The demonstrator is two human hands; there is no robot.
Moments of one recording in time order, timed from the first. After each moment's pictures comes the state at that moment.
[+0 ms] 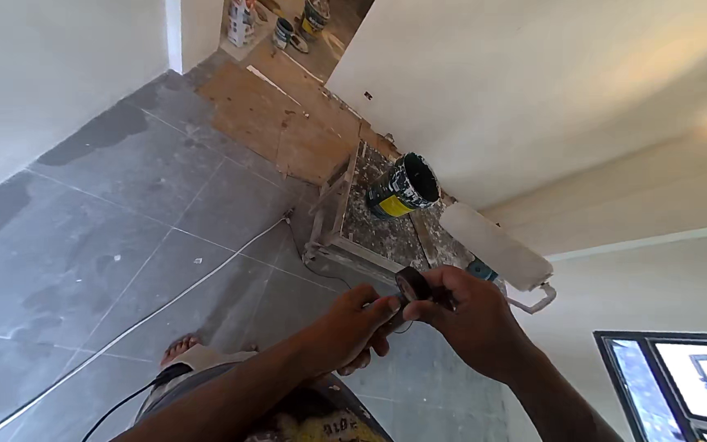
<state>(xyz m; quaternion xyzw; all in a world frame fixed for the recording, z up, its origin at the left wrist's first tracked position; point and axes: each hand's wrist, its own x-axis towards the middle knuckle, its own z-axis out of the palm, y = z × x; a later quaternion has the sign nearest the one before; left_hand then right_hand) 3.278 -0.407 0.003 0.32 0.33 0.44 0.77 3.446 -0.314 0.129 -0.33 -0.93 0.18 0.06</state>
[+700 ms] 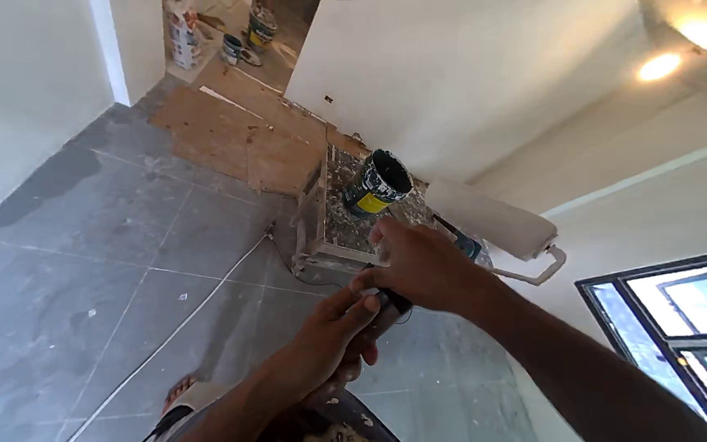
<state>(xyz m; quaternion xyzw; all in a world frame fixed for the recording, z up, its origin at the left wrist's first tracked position) 3.259 -0.414 0.013 0.29 0.24 0.49 0.79 3.370 -0.297 0.157 -0.43 -0.89 0.02 -0.14</state>
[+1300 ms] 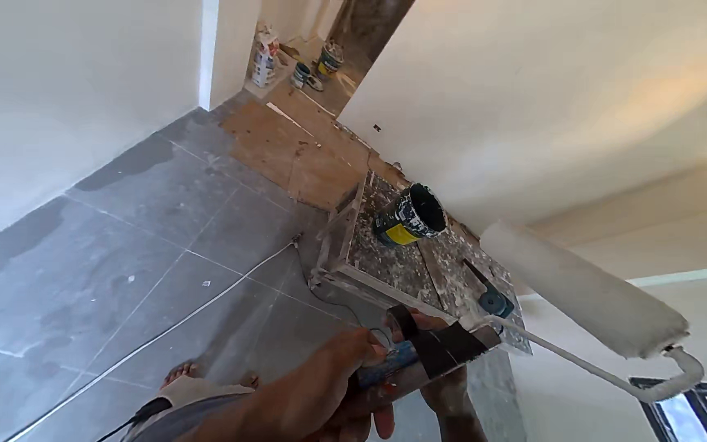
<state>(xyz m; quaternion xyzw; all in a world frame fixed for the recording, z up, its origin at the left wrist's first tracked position) 3.250 -0.432 0.022 0.27 0.16 0.49 0.81 3.467 -0.300 0.027 -0.17 -0.74 0.56 0.33</state>
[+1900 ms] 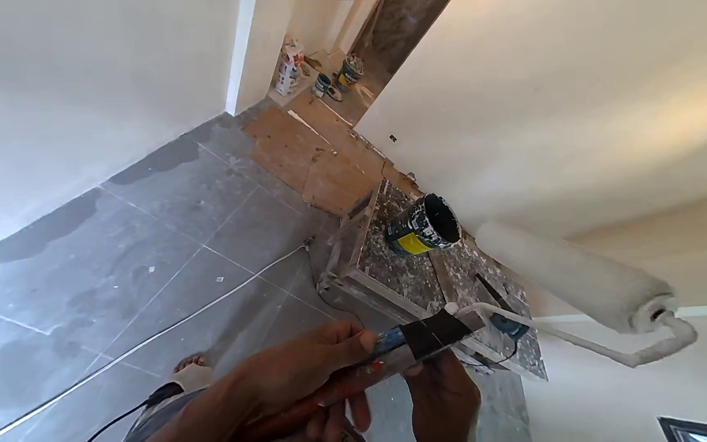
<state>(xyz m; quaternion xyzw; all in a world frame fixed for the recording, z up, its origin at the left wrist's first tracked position) 3.223 -0.443 0.003 0.31 0.21 0.45 0.81 3.444 -0.360 0.040 -0.28 -0.80 0.37 0.39</state>
